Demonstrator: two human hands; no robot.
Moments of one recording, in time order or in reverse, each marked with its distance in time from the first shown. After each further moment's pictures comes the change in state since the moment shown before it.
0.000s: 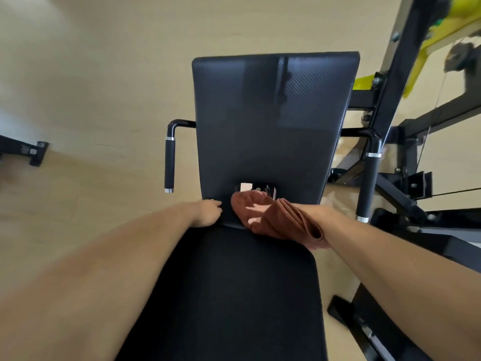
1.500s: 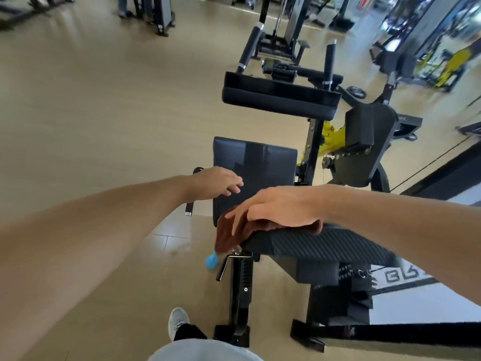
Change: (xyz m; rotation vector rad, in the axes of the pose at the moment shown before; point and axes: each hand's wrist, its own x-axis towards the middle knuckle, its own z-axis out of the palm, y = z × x) left_hand -0.304 -0.225 0.024 -0.479 0.420 0.809; right_hand -0.198 -0.331 0.358 -1.080 0.261 0.050
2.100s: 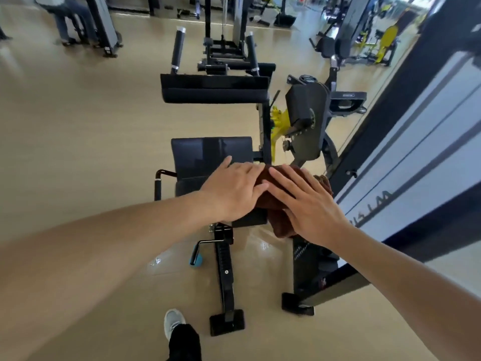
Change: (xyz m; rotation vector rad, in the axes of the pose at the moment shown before) left_hand -0.051 0.117 0.157 0.841 0.323 0.493; right_hand -0.157 0.096 0.174 -0.531 0.787 0.311
